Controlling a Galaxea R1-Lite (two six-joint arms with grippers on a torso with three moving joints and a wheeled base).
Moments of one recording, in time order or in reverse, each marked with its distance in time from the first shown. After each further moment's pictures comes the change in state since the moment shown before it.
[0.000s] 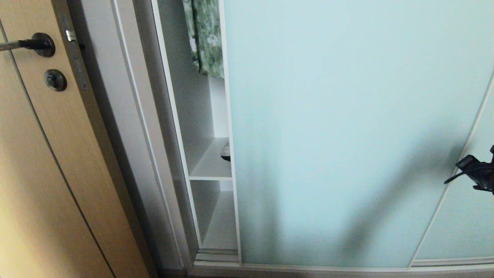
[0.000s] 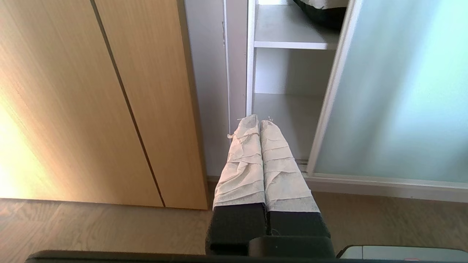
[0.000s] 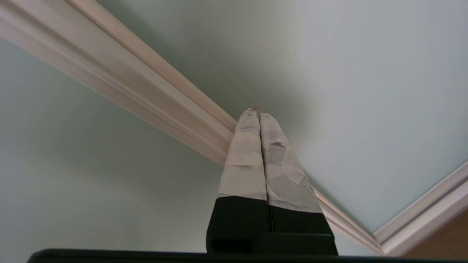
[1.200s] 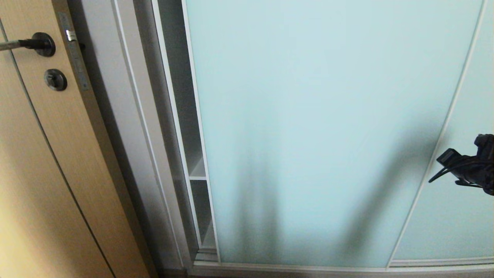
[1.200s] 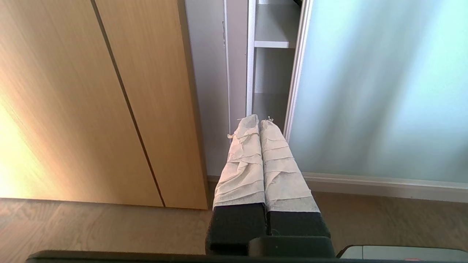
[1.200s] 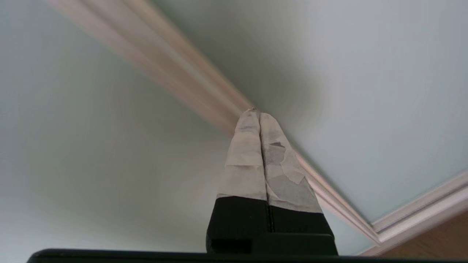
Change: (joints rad) left arm 0.000 0.000 0.000 0.000 0.000 0.000; right arm 0.135 -0.246 0.374 -0.109 -0.004 0.007
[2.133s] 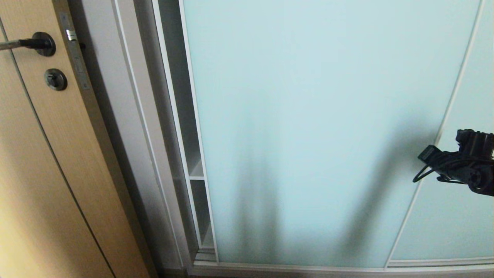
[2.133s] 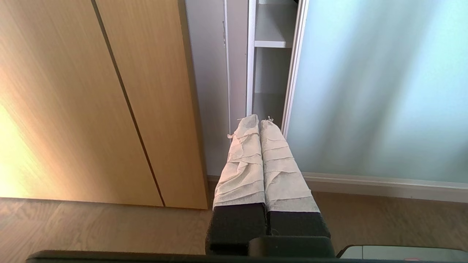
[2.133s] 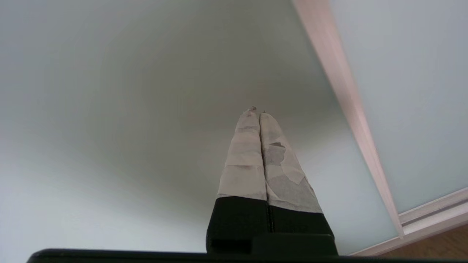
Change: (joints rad) left arm 0.000 0.000 0.000 0.000 0.000 0.000; right arm 0.093 -0.068 0.089 -0.022 -0.007 0.000
